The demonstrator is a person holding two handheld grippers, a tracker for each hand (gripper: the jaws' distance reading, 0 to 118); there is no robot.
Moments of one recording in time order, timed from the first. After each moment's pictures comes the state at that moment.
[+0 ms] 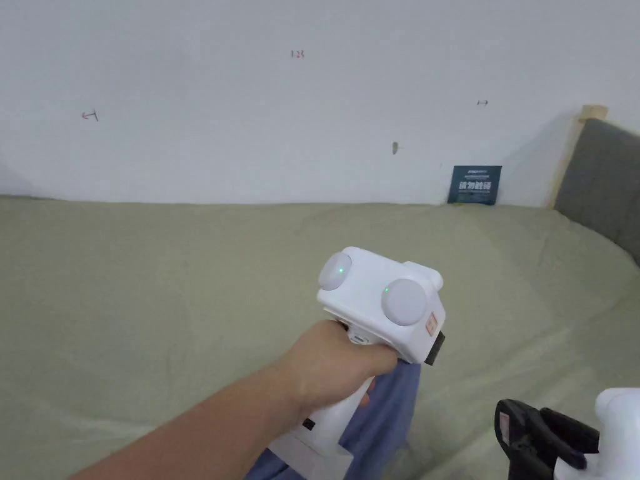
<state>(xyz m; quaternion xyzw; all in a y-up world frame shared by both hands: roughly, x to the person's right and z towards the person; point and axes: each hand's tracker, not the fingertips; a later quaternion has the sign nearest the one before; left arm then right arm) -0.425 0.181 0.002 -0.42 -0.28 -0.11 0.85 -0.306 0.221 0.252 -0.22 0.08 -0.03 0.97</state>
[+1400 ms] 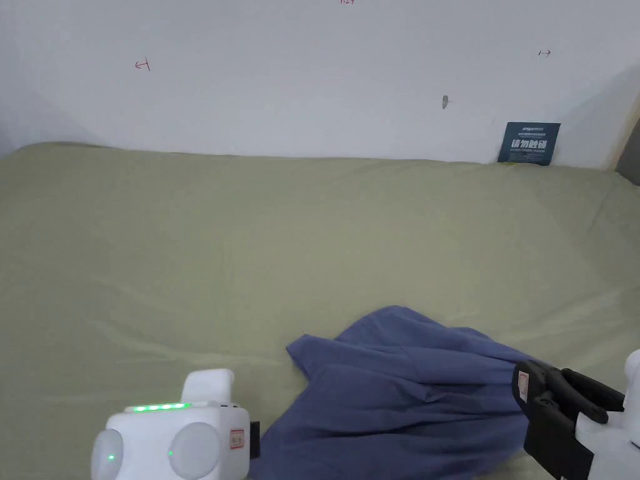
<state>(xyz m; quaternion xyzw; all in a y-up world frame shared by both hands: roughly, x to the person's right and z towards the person) -0.637 0.047 0.171 -0.51 0.04 0.13 0.85 -0.307 0.205 0.258 -0.22 0.12 -0.05 0.97</state>
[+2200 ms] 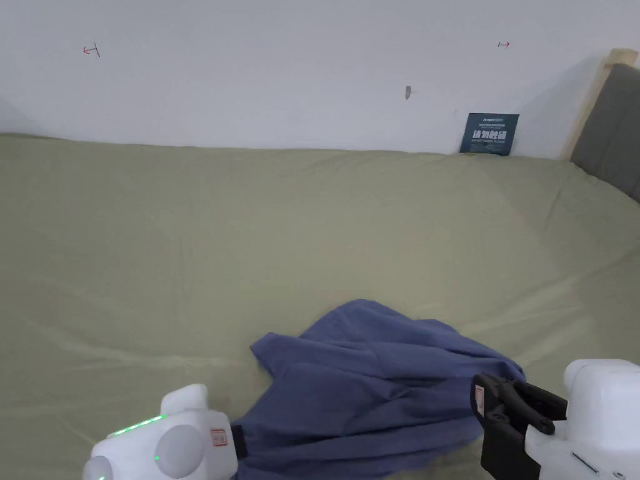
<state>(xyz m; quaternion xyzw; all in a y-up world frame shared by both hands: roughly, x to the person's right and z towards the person) -0.631 0.021 0.156 -0.50 0.05 0.24 0.83 -0.308 0.190 0.252 -0.25 0.12 -0.03 0.96</state>
